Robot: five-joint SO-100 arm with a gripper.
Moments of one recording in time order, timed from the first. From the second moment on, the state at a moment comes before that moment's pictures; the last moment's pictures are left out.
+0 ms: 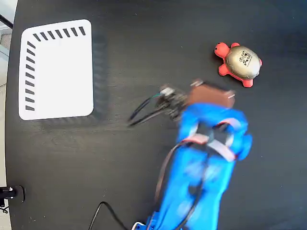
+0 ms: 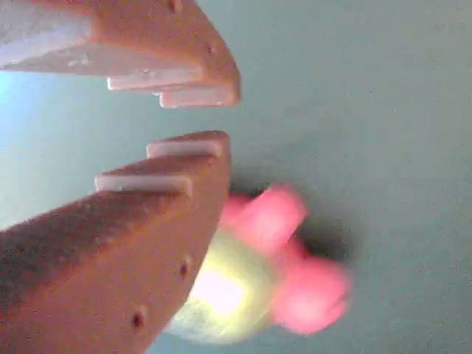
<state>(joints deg) 24.2 95.5 95.5 69.5 -2.6</state>
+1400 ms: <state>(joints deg) 32.6 51.3 44.3 83.8 -0.4</state>
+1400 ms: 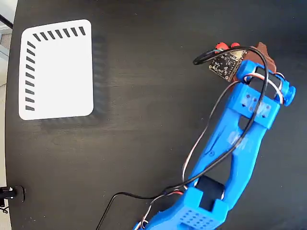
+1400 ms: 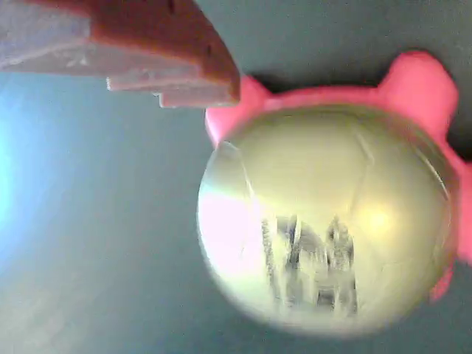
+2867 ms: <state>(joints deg) 33.0 27.0 21.1 86.7 -0.3</state>
